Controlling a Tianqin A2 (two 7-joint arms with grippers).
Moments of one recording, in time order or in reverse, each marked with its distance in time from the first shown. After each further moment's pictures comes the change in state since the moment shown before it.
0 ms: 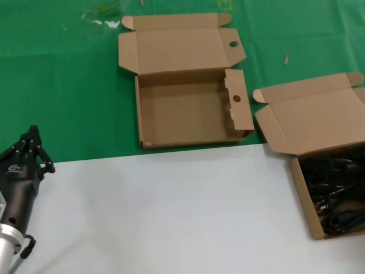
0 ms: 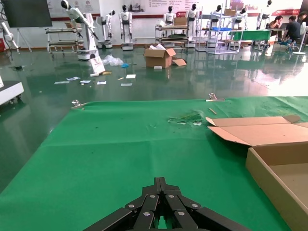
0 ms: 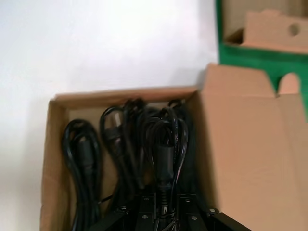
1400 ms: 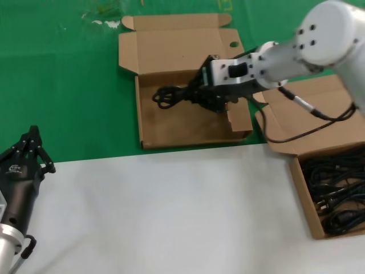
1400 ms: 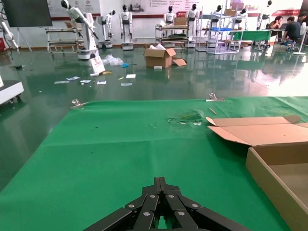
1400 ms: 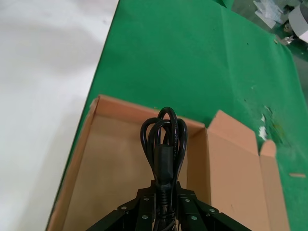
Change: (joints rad) left arm 0.000 0.000 0.000 0.000 0.000 0.000 0.000; right arm 0.456 -0.729 -0.225 -0.458 -0.153 0.234 -0.036
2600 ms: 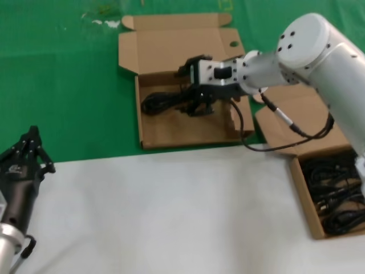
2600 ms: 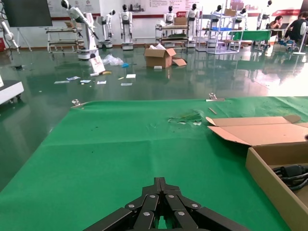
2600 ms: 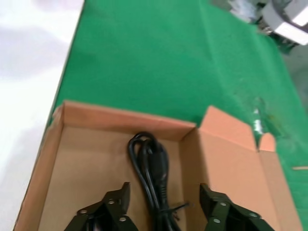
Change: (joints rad) left arm 0.000 0.000 0.000 0.000 0.000 0.000 0.000; right arm 0.070 -0.166 0.050 -0.418 0.114 0.189 -0.208
